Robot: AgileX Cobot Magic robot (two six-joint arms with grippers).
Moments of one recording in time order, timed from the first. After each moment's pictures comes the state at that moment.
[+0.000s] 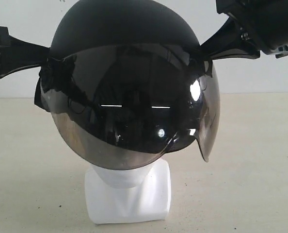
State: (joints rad) left arm 0.00 1.28 -0.89 1.66 -0.81 -1.93; right arm 0.31 1.38 -1.24 0.92 0.92 -0.53
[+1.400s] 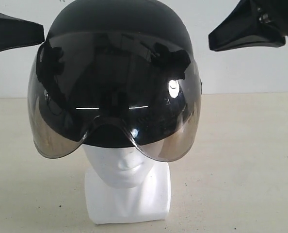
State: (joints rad) left arm 0.00 1.14 -0.94 1.75 -0.90 -1.92; right arm 0.45 1.18 -1.25 0.61 0.91 -0.19
